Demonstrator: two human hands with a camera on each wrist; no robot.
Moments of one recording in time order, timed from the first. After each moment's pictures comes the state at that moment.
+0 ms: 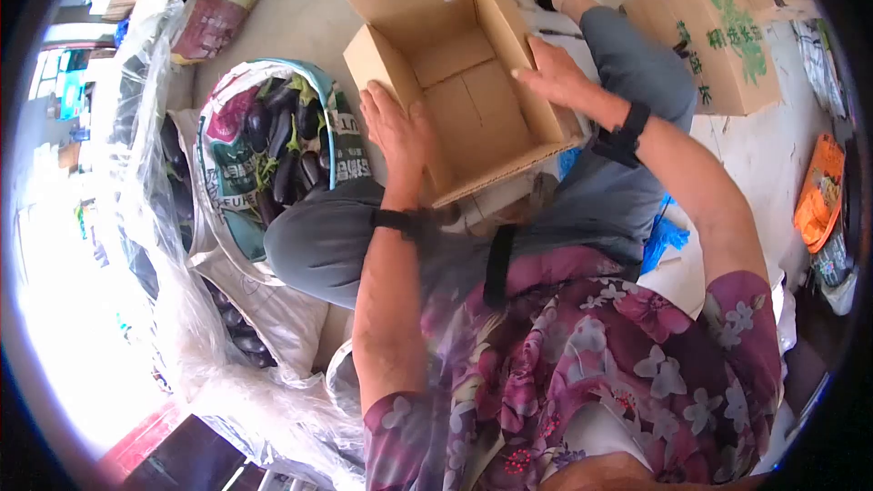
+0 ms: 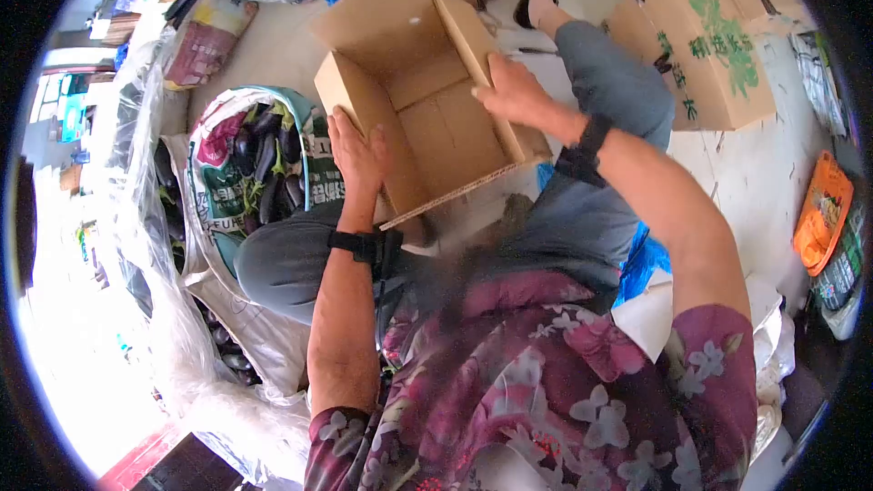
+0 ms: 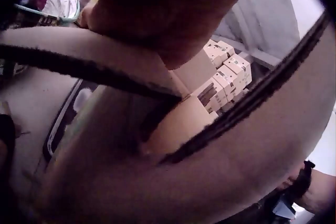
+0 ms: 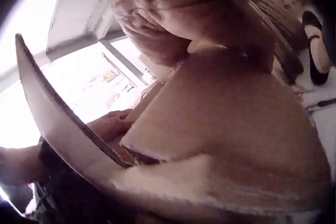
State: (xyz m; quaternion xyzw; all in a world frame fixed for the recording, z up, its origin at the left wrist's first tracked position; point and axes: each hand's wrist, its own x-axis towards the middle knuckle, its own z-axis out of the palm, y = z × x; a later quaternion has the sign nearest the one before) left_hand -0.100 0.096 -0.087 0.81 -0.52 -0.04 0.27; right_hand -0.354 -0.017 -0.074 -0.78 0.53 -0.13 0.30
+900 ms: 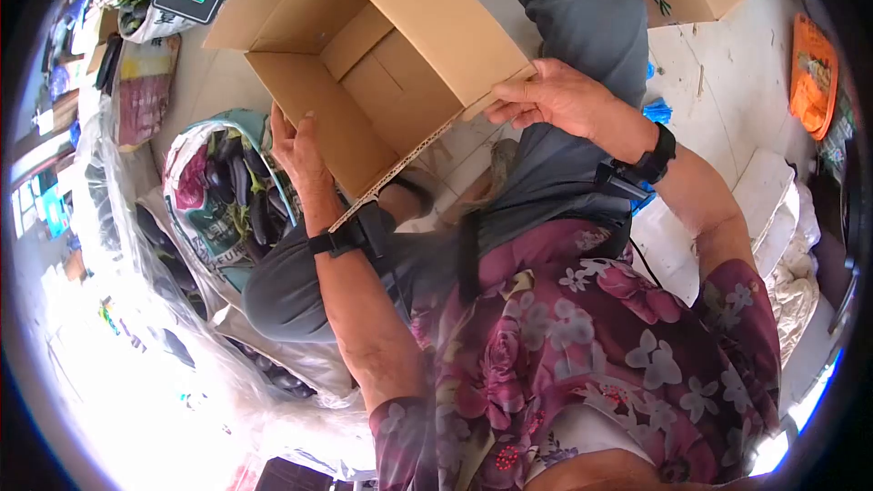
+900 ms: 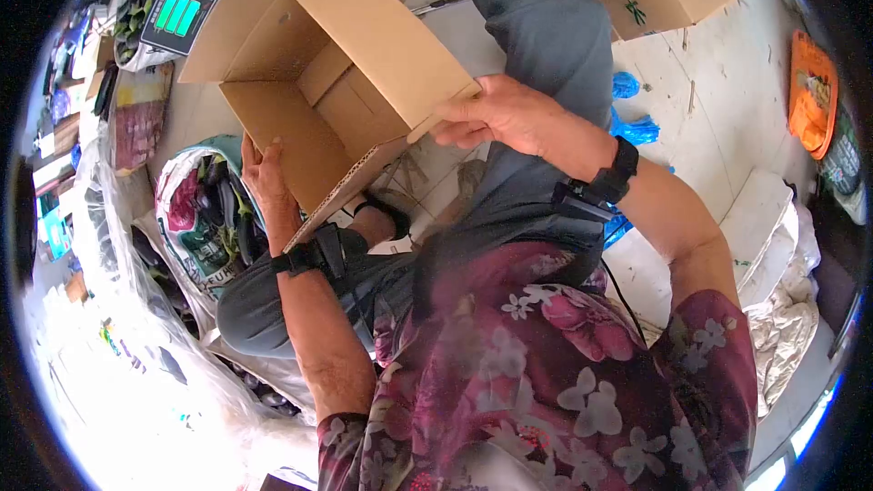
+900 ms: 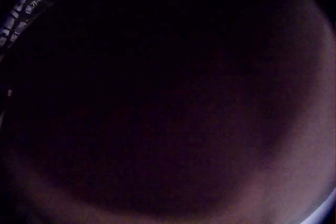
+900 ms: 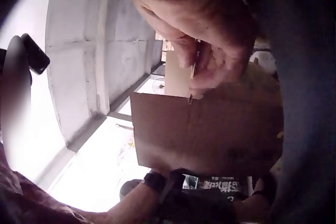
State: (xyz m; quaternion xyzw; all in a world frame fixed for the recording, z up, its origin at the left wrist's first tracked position) left_hand -0.089 0.067 -0.066 0.65 -0.36 -0.41 0.53; right_hand -0.437 0.067 -0.034 -0.31 0.44 -0.23 0.81
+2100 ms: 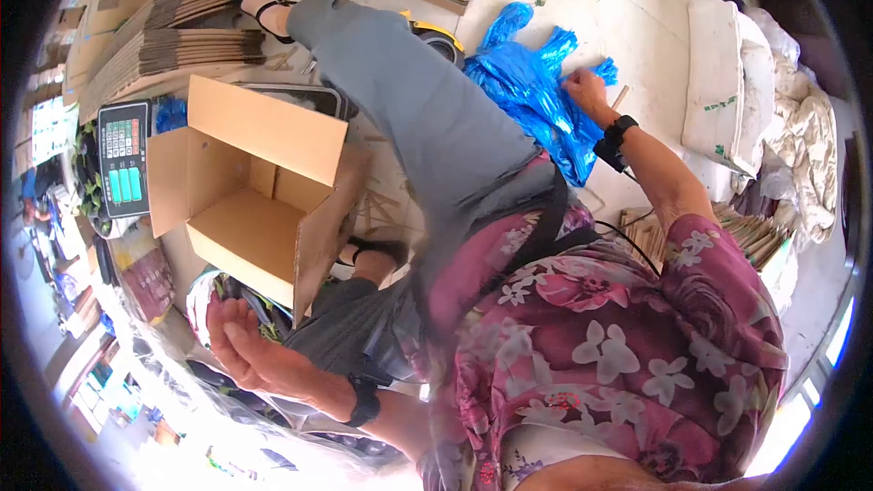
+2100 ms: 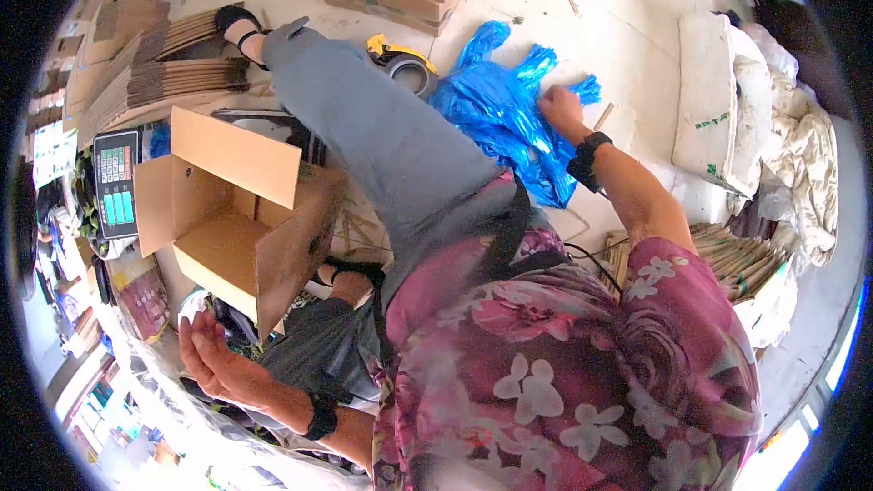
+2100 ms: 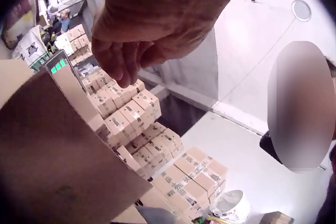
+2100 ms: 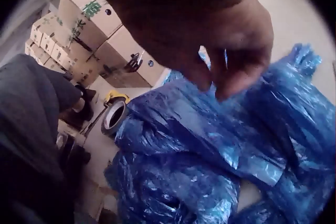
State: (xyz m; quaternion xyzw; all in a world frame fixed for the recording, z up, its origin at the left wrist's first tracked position) left_hand -0.171 0.137 0.089 0.68 -0.51 -0.19 0.49; right_hand -0.694 0.268 -0.248 -0.34 0.92 -0.12 0.19
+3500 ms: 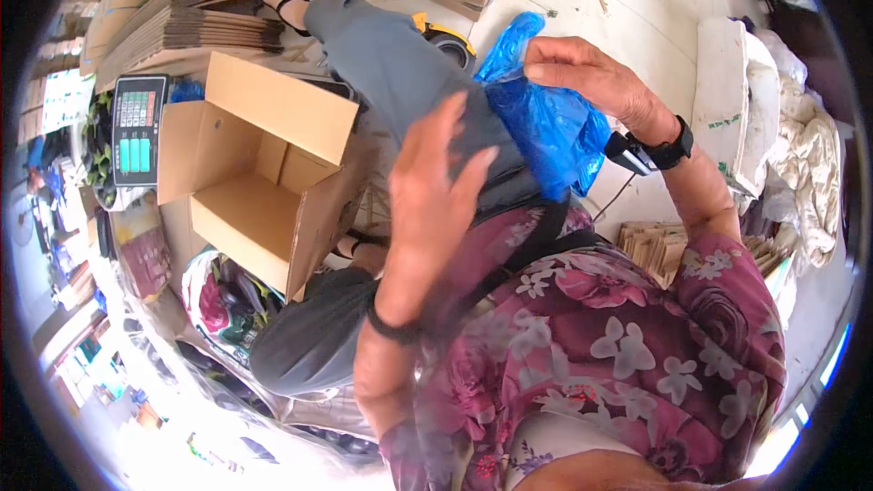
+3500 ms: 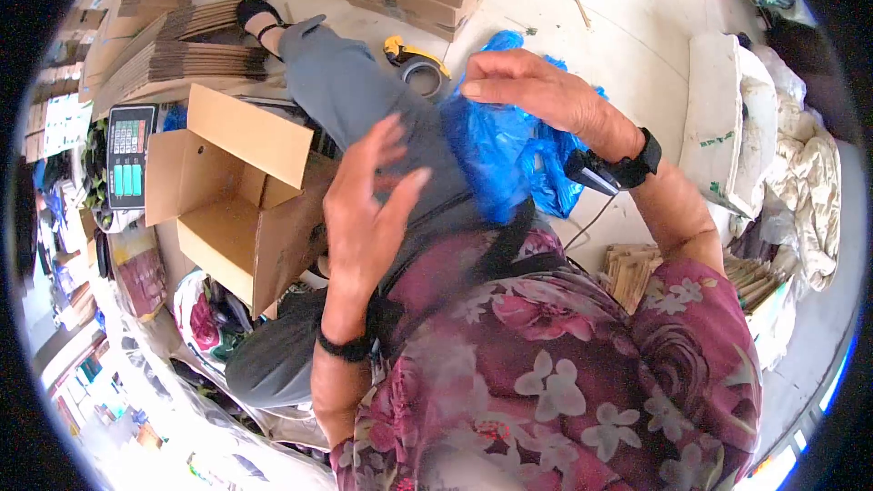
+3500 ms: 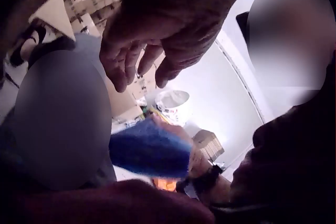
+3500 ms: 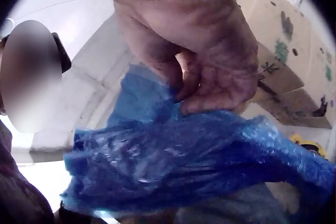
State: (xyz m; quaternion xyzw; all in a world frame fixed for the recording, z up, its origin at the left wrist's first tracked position) left_hand -0.346 0.137 0.048 0.39 -0.74 -0.48 0.26; right_hand -0.599 0.171 0.029 -0.52 0.57 -0.33 0.54
